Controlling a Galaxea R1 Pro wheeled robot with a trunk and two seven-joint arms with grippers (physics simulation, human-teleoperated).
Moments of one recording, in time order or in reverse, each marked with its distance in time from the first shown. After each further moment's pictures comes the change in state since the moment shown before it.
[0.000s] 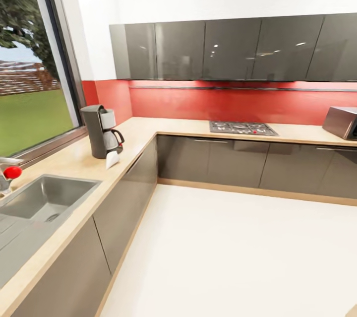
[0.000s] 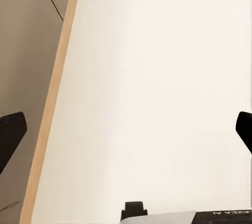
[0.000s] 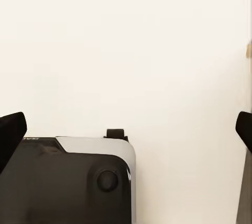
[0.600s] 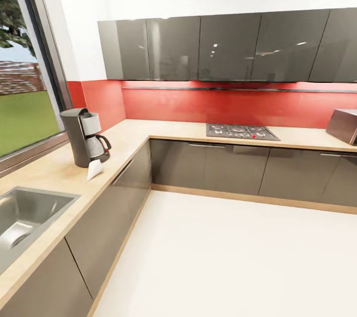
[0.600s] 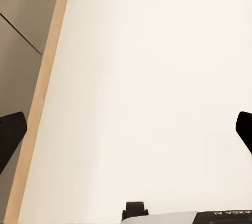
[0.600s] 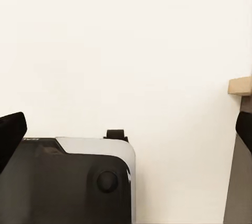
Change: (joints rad) left arm 0.000 0.002 0.000 0.000 0.000 0.000 0.000; right arm 0.000 0.000 0.000 -0.001 0.000 0.000 0.000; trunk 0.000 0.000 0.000
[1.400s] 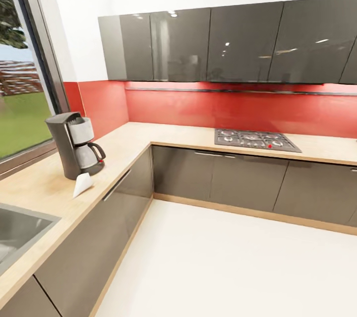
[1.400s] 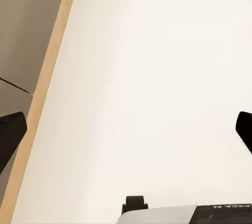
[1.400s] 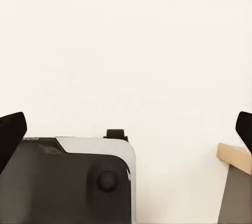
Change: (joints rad) left arm 0.000 0.000 0.000 0.018 0.000 -0.001 0.000; right arm 0.000 0.000 0.000 0.001 0.000 0.000 0.000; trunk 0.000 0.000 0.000
